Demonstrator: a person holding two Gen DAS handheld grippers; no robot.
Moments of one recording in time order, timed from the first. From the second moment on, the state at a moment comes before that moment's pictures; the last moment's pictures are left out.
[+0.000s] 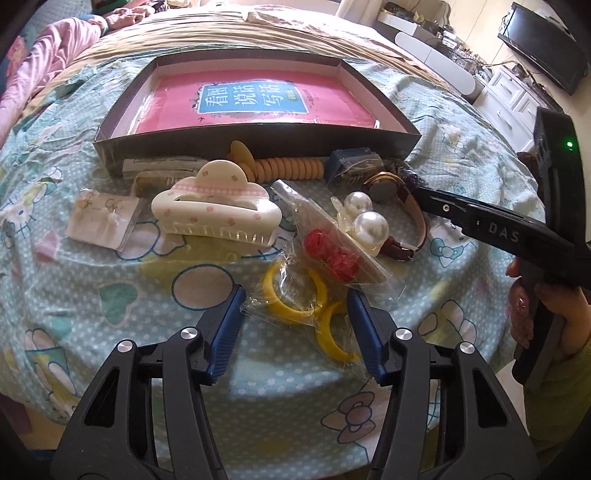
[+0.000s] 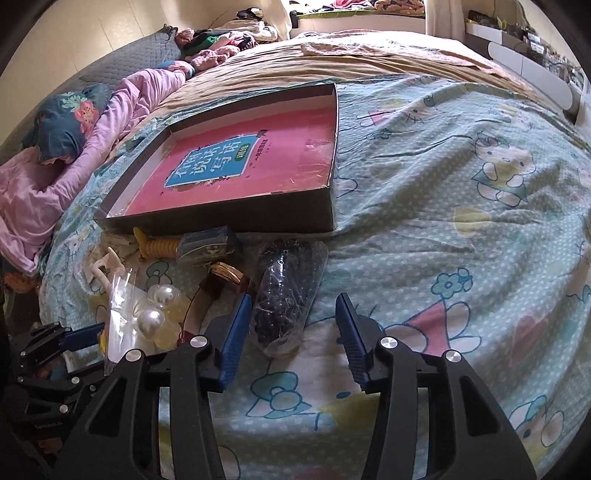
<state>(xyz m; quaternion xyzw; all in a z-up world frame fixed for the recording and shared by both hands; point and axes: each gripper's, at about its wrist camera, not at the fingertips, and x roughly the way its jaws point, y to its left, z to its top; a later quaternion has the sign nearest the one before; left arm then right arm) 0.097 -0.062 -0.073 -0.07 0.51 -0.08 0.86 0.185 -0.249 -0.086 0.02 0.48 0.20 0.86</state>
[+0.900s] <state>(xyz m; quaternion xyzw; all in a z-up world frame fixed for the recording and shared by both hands) 0.080 -0.004 -0.033 -0.12 0.45 -0.05 0.89 0.162 -0.289 -0.037 0.08 0.41 0.20 0.89</state>
